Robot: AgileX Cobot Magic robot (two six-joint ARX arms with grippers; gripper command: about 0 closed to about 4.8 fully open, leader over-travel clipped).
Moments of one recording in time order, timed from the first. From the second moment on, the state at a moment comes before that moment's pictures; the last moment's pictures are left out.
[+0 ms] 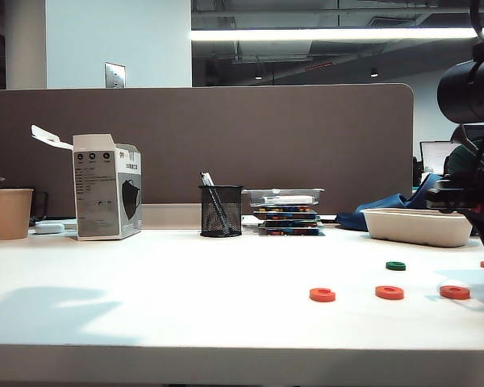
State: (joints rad) left arm -0.91 1.19 1.61 -1.09 -0.25 -0.64; right arm 0.19 1.61 0.97 -0.77 0.02 0.21
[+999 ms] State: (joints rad) left arm -0.91 1.19 1.61 -1.09 -0.25 -0.64; right arm 0.14 1.43 1.35 -0.96 0.00 0.16
